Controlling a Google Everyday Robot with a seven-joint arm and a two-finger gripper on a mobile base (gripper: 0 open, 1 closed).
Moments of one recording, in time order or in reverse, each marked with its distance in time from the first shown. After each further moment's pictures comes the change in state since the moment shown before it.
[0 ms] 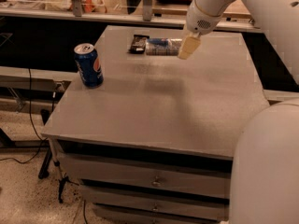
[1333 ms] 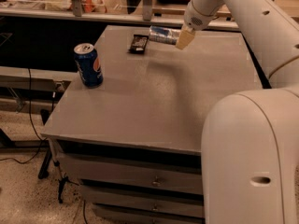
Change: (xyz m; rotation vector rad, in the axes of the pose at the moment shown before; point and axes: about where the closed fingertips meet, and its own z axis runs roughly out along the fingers) arm 0.008 -0.079 0.031 0.150 -0.013 0.175
